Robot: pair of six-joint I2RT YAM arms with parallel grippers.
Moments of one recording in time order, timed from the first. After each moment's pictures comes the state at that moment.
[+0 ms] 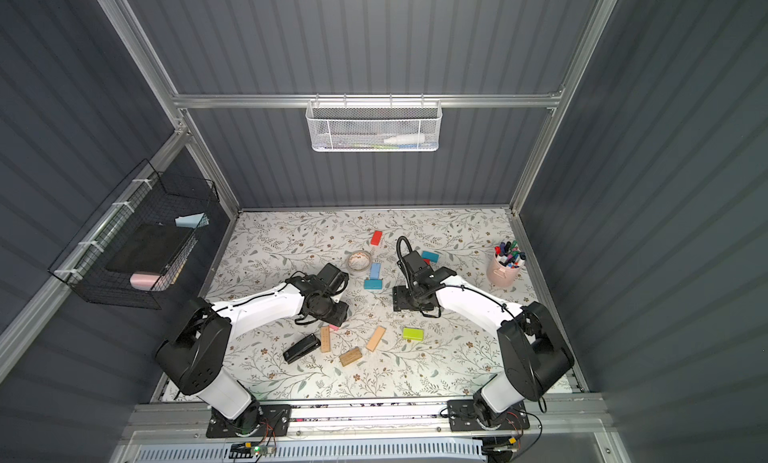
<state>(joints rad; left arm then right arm) -0.66 1.66 0.98 -0.60 0.02 -0.24 0.63 1.54 1.00 -0.62 -0.06 0.49</state>
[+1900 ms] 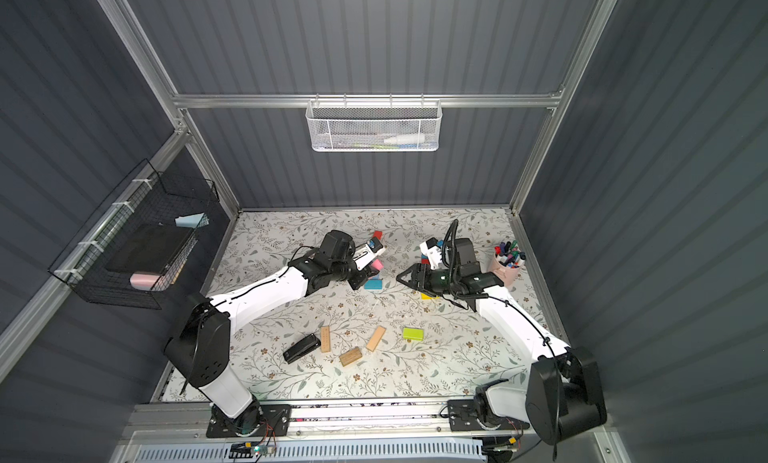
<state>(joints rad) -0.66 1.69 1.22 -0.23 0.25 0.36 0.33 1.29 0.89 -0.35 -0.74 0.56</state>
